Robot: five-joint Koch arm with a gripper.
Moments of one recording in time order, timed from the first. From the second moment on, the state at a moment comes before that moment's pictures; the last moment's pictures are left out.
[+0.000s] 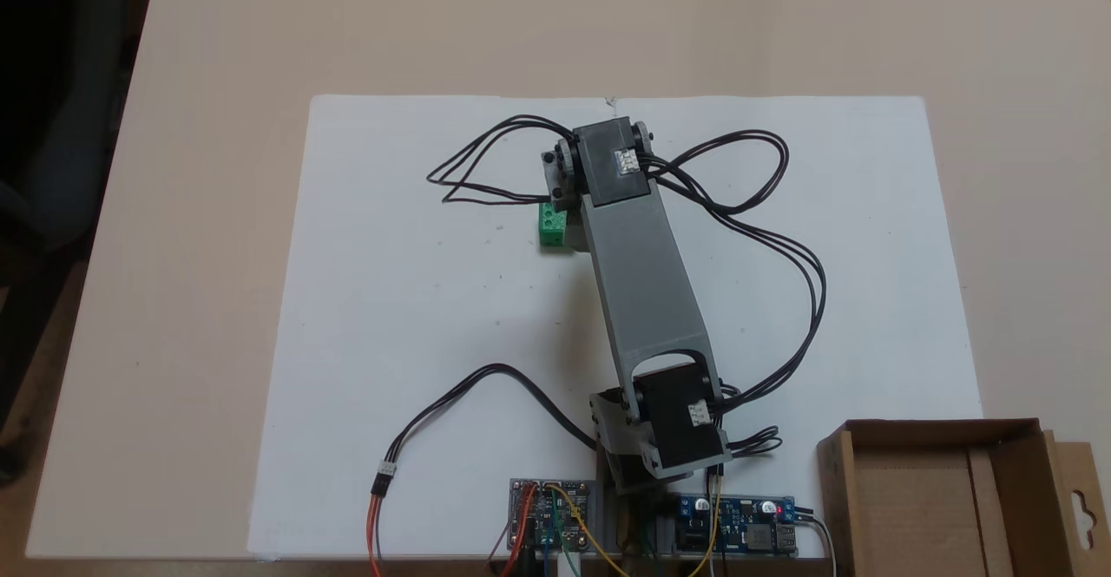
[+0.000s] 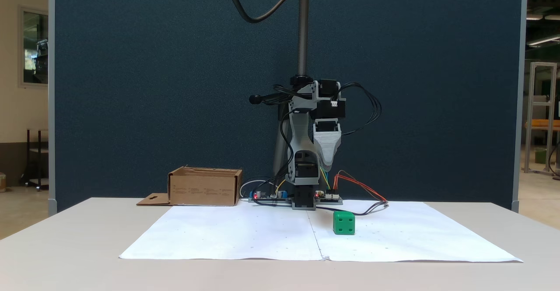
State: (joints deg) arm -15.5 103.4 67.1 86.9 17.8
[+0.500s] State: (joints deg) arm -16.3 97.3 67.2 82.1 18.8
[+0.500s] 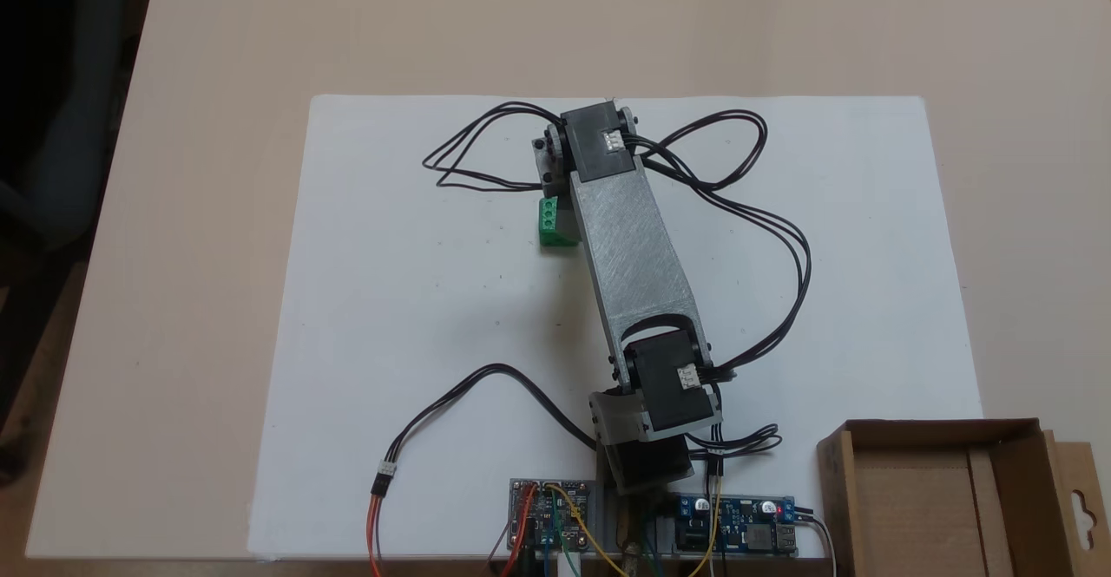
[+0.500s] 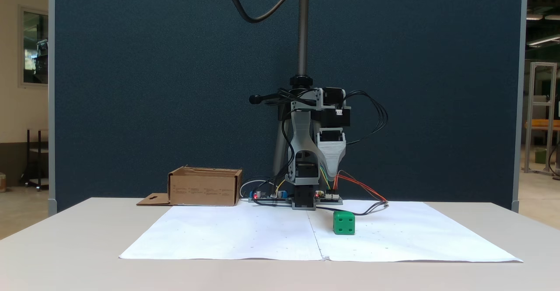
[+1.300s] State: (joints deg) arm -20.7 87.7 69.1 71.5 21.0
